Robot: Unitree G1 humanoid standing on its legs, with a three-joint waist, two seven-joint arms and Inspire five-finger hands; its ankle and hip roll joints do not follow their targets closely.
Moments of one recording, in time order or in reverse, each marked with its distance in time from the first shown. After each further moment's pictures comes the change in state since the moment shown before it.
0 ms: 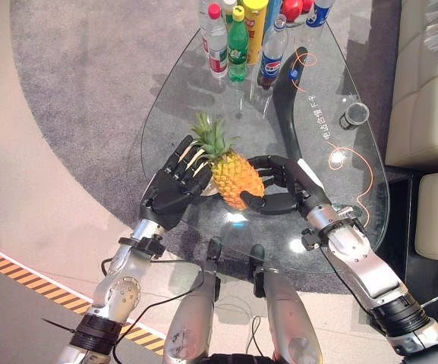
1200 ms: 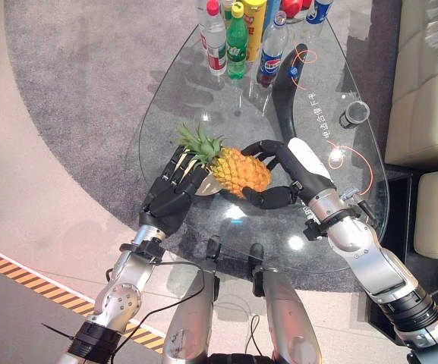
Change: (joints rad) left arm 0.054 0.004 -0.038 -0.067 -0.125 -0.010 0.134; right arm -0.064 -0.070 0.057 -0.153 -0.444 0.065 0.005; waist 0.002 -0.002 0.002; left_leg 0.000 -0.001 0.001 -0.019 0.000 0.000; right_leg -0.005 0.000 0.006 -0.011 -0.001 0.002
